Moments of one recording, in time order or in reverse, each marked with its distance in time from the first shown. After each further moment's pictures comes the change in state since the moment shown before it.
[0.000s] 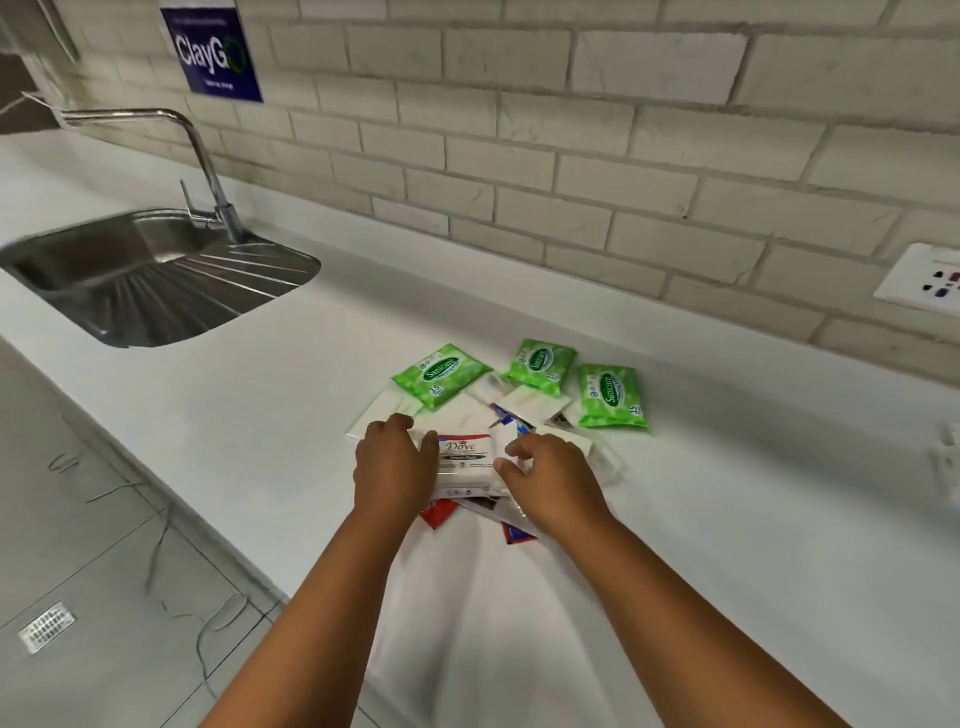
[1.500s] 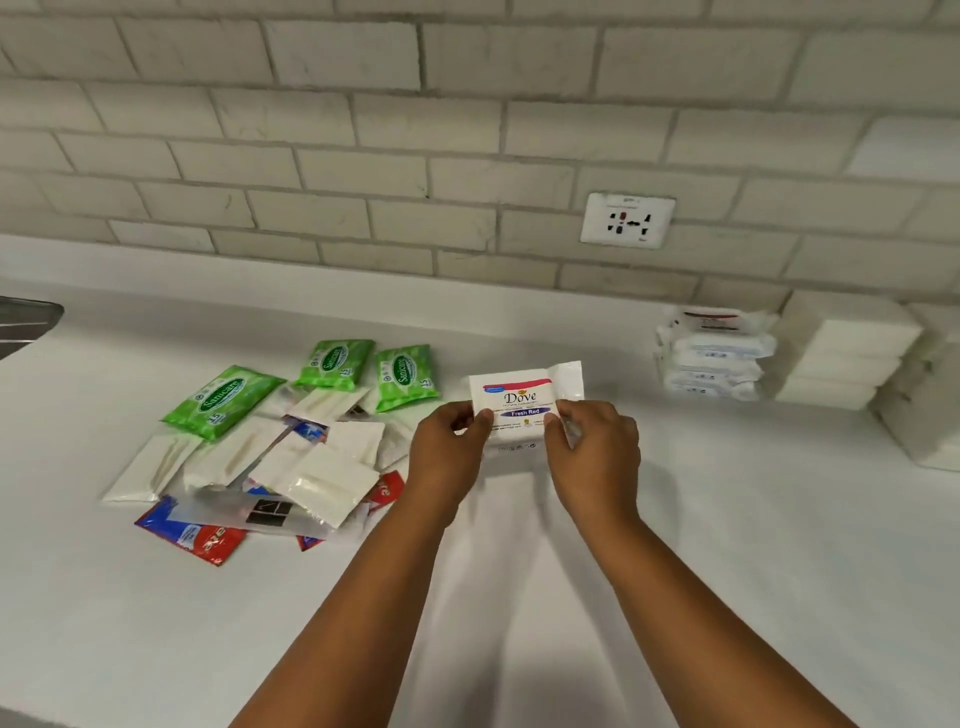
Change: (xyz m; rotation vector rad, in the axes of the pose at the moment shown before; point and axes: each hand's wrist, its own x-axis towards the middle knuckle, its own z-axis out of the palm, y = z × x) left_hand -0.120 0.169 0.112 -0.640 -0.481 0.162; right_hand -0.091 0.148 -0.118 0.019 0.703 0.297
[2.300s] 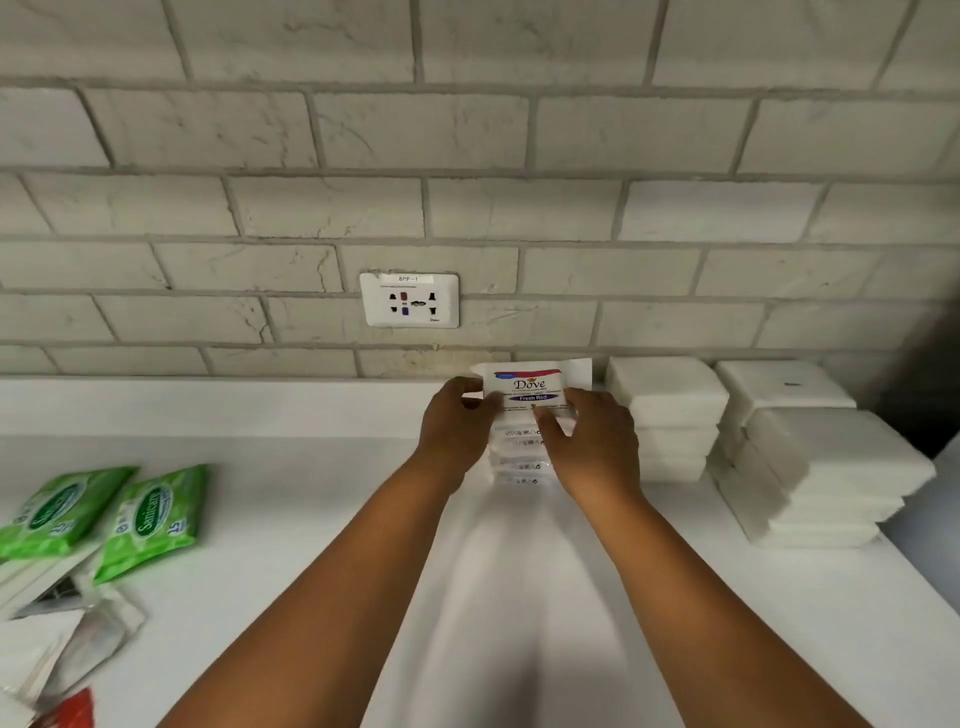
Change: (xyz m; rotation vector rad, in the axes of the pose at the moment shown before) left_hand 0.092 0.115 0.288 0.023 -0.272 0.080; right_hand 0.201 0.175 -0.130 -0.132 0.072 0.106
